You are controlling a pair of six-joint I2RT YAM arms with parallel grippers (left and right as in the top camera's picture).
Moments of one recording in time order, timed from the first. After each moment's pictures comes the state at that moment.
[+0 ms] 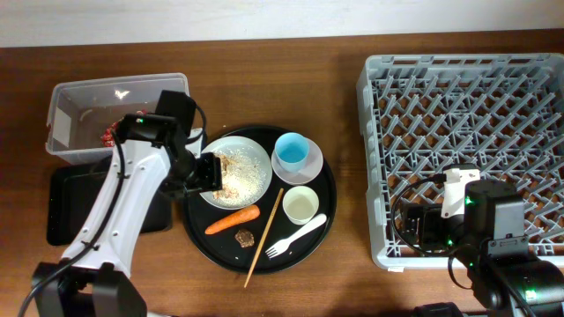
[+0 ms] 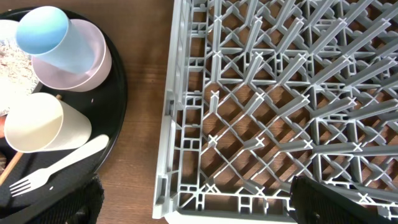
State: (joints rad) left arm -0.17 1.63 1.36 -1.26 0.15 -0.24; right arm 0.09 0.76 0.99 -1.11 0.00 0.08
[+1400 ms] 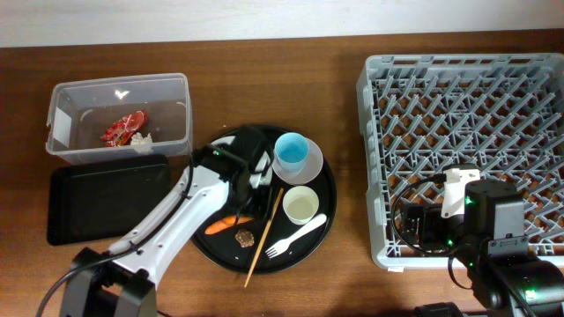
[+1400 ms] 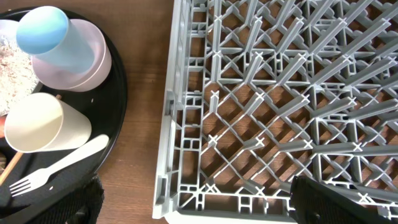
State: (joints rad) left arm -0.50 1.63 1.19 -1.02 0.18 -0.32; right arm 0.09 0.76 0.99 -1.11 0.00 0.08
